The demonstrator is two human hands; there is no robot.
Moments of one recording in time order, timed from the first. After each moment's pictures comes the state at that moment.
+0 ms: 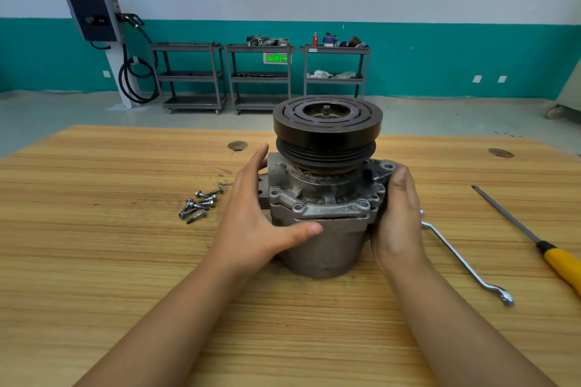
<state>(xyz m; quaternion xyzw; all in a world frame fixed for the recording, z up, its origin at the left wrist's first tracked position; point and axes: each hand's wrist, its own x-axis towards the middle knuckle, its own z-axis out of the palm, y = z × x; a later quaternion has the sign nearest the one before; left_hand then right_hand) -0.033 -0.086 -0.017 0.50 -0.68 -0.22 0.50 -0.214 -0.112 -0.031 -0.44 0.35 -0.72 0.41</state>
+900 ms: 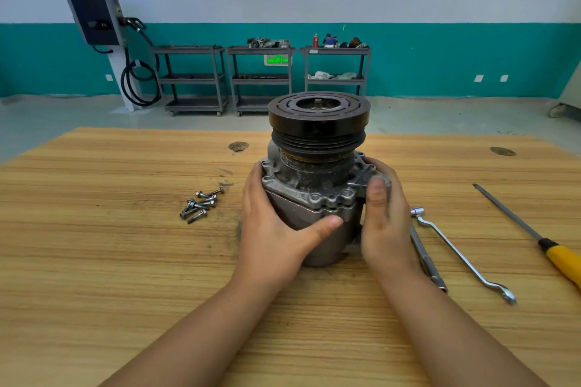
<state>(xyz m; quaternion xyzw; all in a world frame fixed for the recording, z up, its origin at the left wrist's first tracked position) -0.065 -0.079 -0.032 0.55 -0.60 -0.21 0.54 -0.208 -0.106 -0.037 -0.59 0.36 -0.68 0.24</state>
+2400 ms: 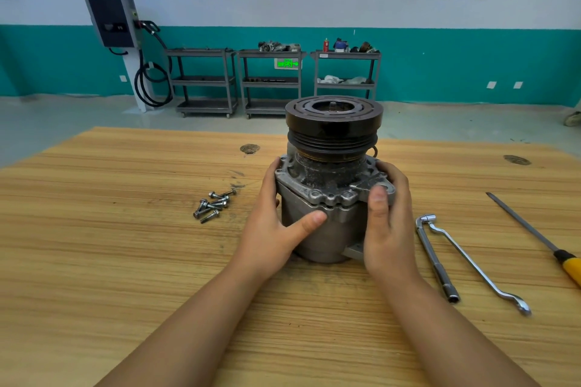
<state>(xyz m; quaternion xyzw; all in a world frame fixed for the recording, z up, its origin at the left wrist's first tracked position) -0.039 -0.102 -0.039 0.44 -0.66 -0.29 0.53 -0.200 -0.101 -0.039 -0.59 0.43 -0.65 0.20</state>
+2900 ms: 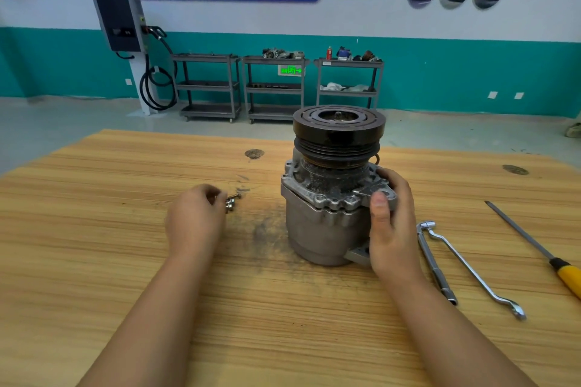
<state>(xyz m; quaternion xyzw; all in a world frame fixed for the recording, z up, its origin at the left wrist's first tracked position) 0.039 -0.121 -0.030 0.75 -0.48 -0.02 0.44 -0.207 -0.100 -0.035 -0.61 0.43 -0.63 0.22</state>
